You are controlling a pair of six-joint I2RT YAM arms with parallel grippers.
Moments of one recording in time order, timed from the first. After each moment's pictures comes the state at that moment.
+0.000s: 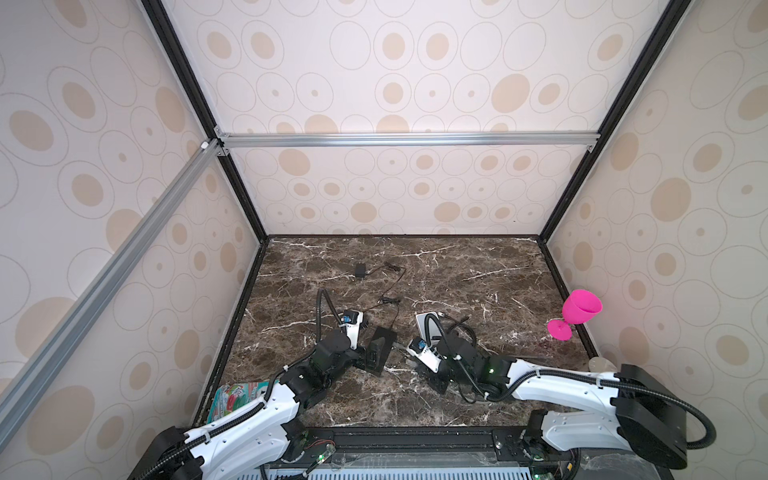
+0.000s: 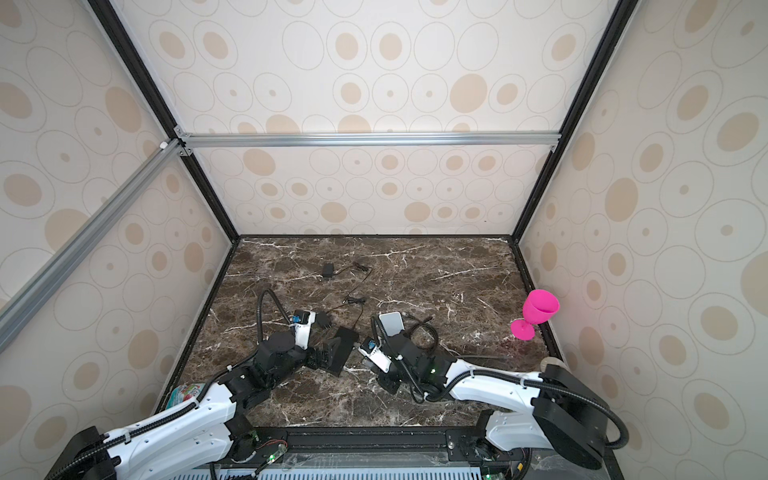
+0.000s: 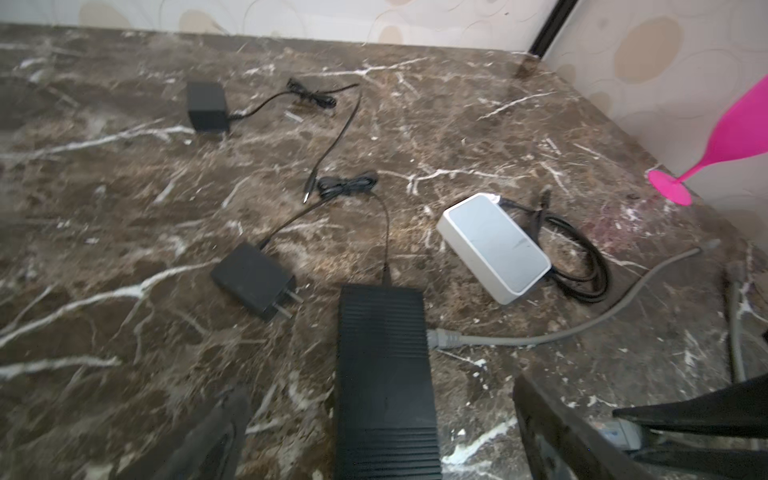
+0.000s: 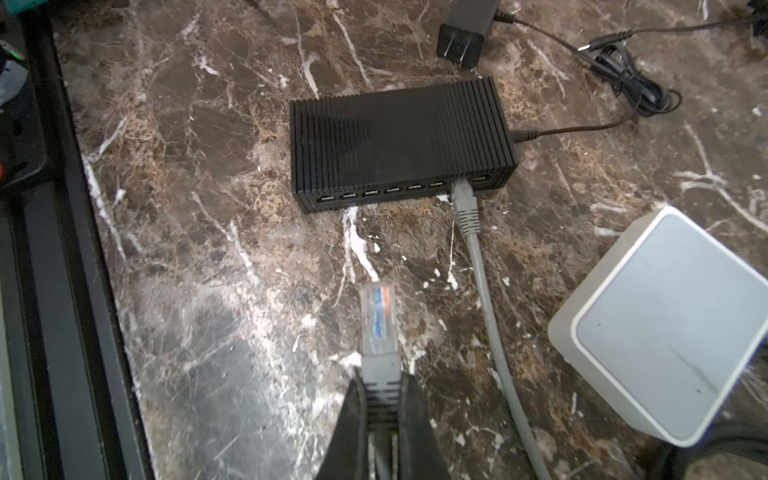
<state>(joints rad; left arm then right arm) -0.72 0.88 0.31 0.04 -0.16 -0.40 0.98 1.30 0.58 -0.08 -0.05 -0.01</state>
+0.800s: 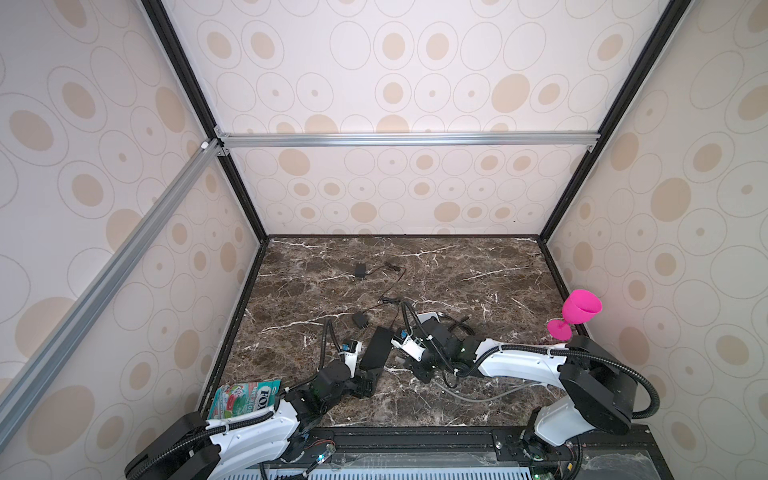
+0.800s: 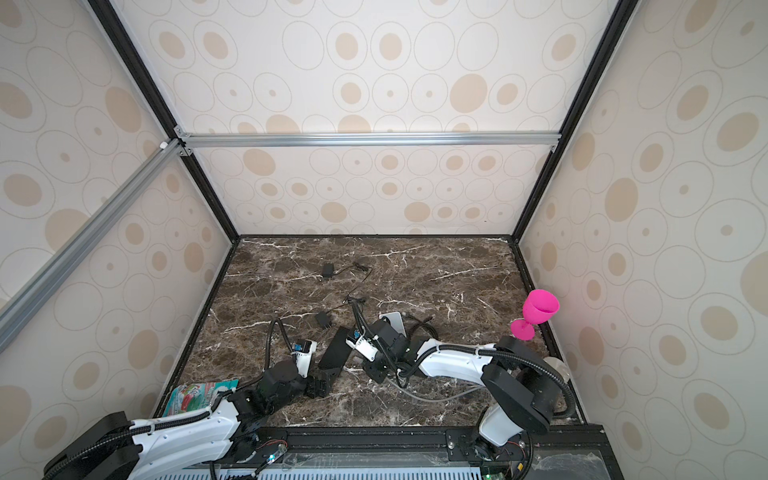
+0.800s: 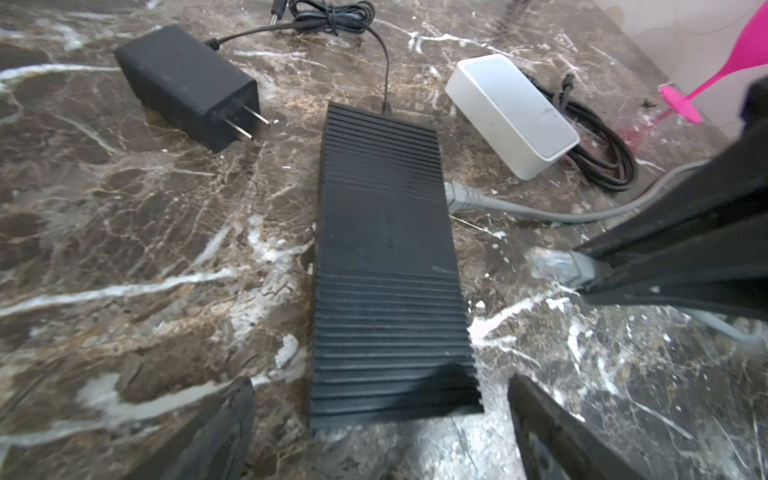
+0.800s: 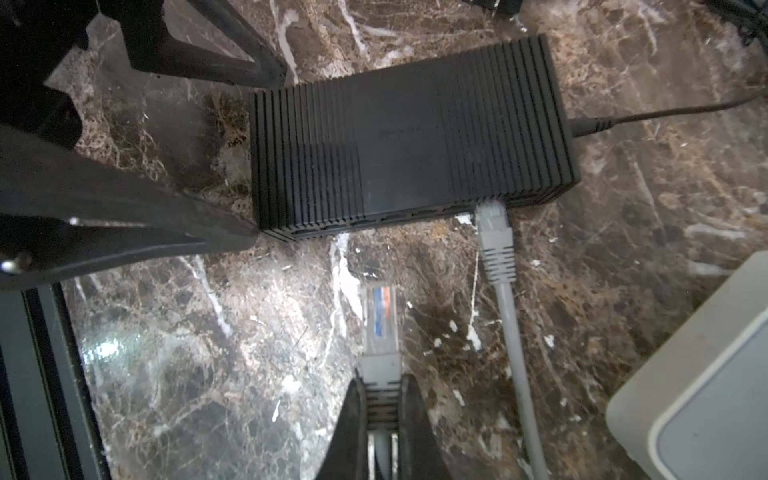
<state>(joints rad) -0.85 0.89 0.00 0.33 -0.16 -0.49 0.94 1.54 0.76 -0.16 -0.16 -0.04</state>
